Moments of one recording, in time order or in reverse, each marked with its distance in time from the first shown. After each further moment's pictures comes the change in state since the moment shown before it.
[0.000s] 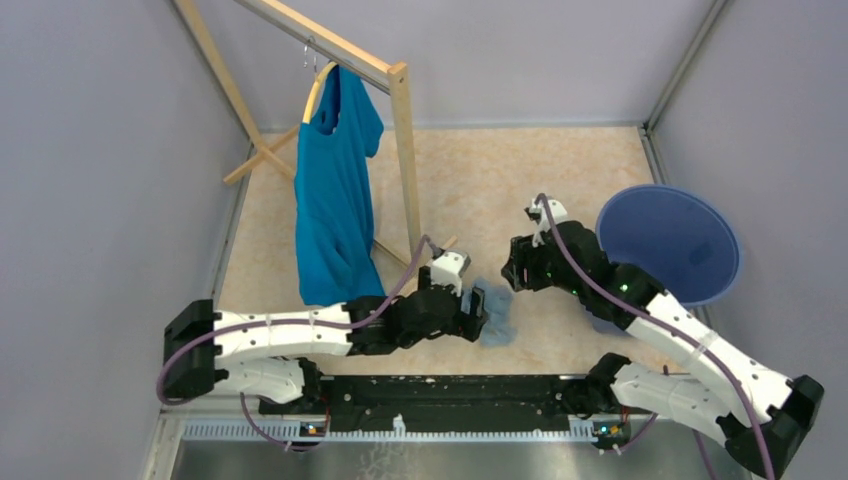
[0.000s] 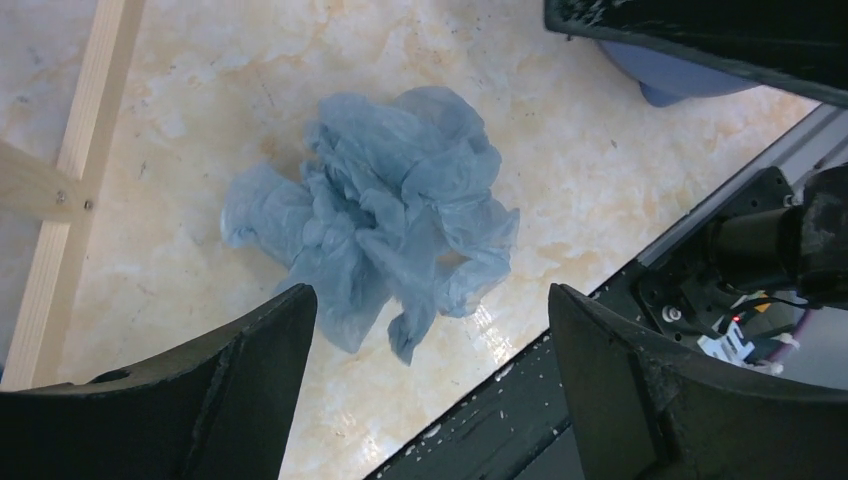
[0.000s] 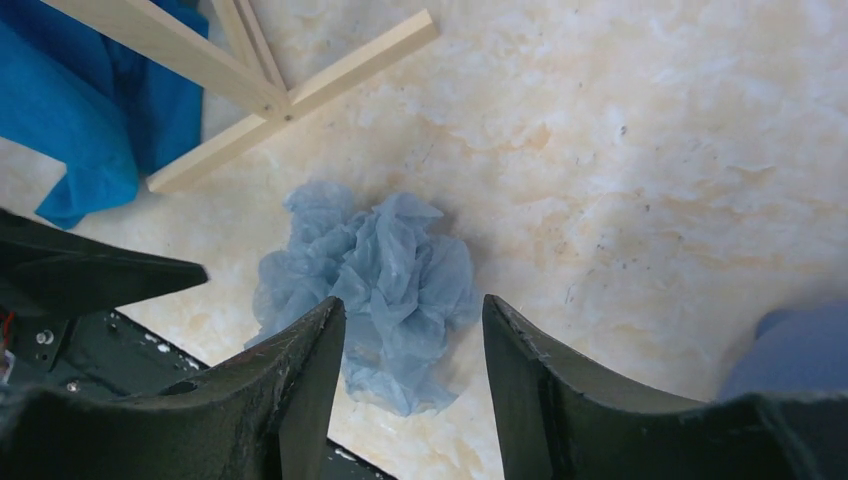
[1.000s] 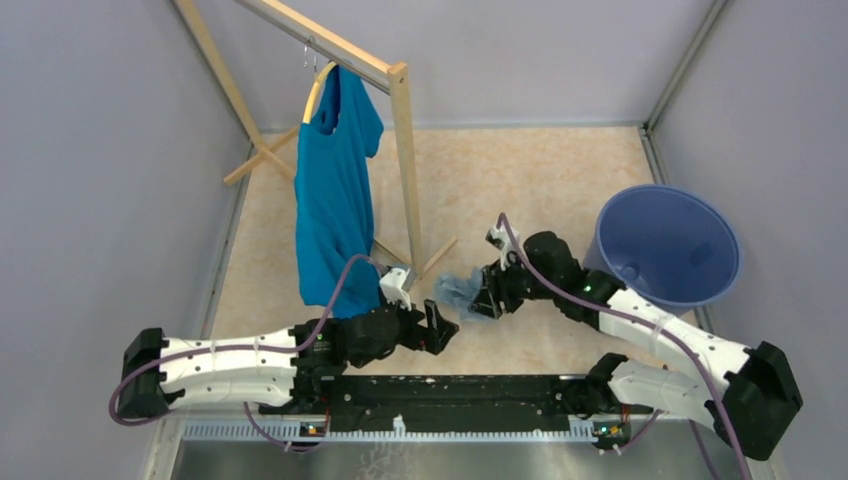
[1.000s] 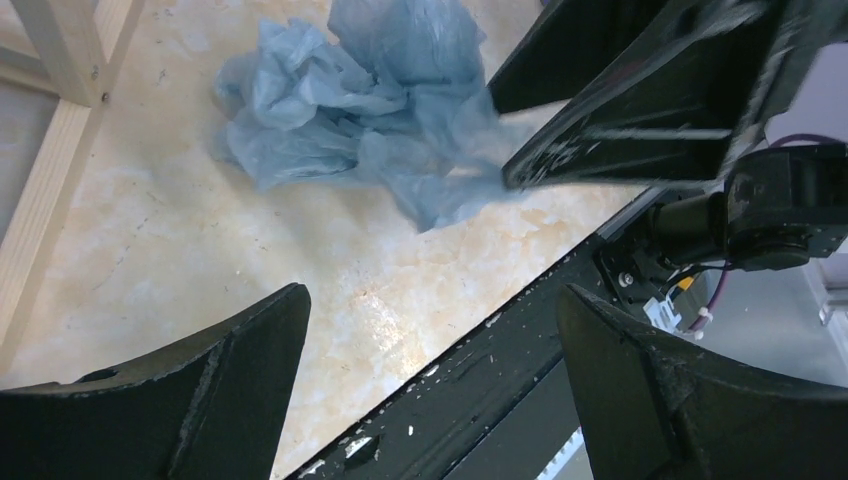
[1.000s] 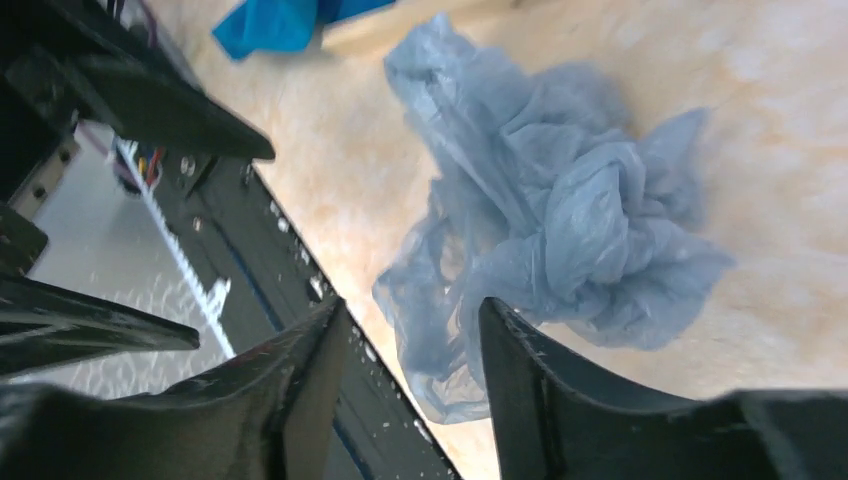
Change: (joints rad) left arm -0.021 -0.345 -0.302 0.079 -0.002 -0.123; right arm 0.000 0.119 -0.237 0.352 -0.552 -0.055
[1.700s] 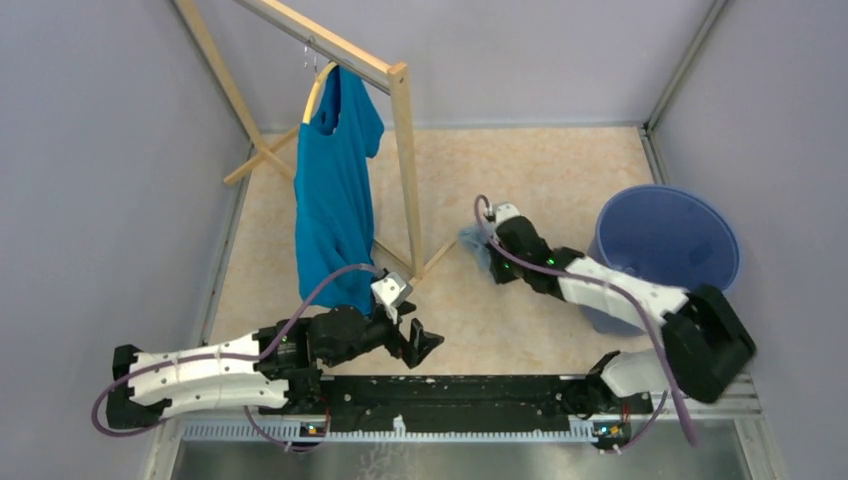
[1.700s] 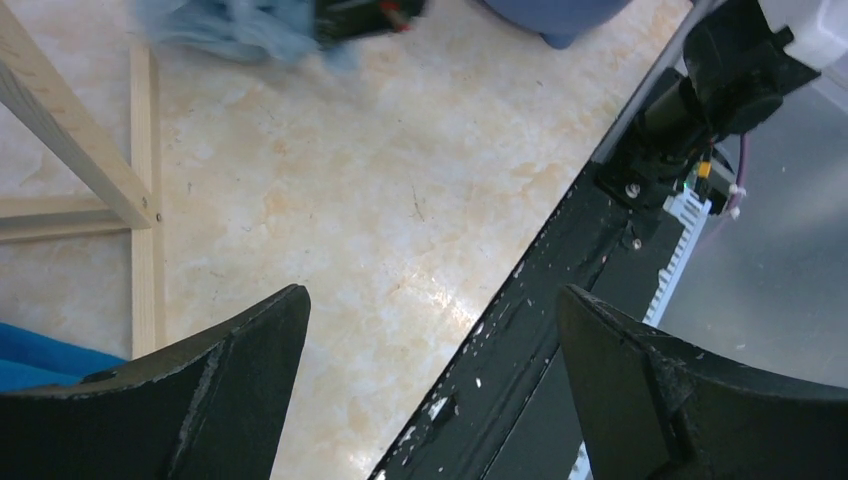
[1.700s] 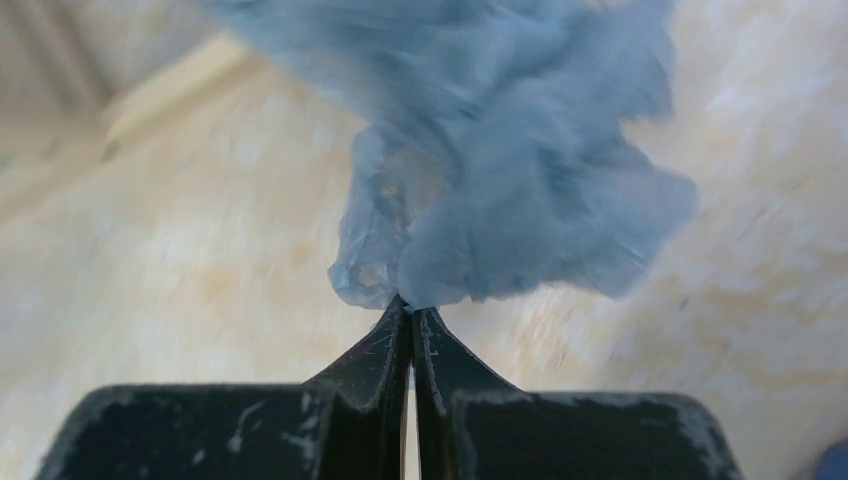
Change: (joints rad) left arm 0.000 -0.239 0.066 -0.192 0.167 0.434; right arm -0.015 0.448 0.255 0.024 0.691 -0.024
